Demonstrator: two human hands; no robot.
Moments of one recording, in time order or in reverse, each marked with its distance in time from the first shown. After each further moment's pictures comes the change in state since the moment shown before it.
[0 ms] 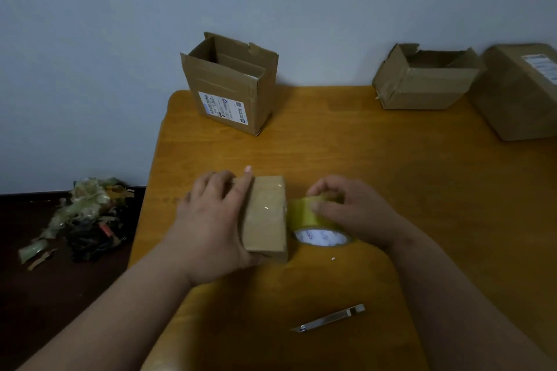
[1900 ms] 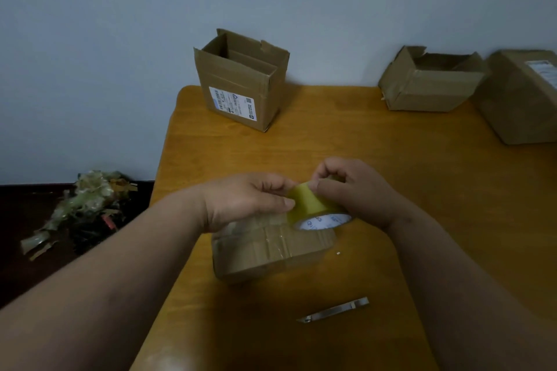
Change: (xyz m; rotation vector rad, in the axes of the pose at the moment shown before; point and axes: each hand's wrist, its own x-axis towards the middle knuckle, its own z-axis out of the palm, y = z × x) left_hand 0.030 0.006 -0.032 -1.000 -0.543 -0.018; right_hand 0.008 -0.034 0.001 -0.067 0.004 -0.019
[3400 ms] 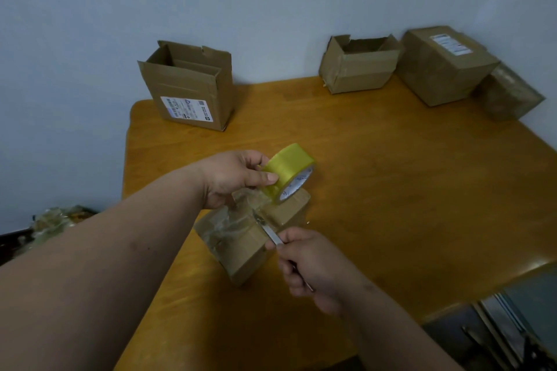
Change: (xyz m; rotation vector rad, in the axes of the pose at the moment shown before) left_hand 0.018 0.015 0.035 -0.094 0.012 -0.072; right_hand -0.121 -0.023 0.092 0.819 -0.008 0.627
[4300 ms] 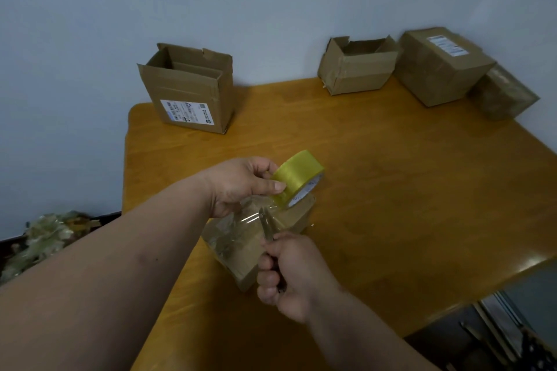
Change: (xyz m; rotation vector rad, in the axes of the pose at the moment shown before) left_hand -0.003 -0.003 -0.001 -0.042 -0.033 0.053; right_hand 0.011 -0.010 0.046 0.520 0.111 0.191
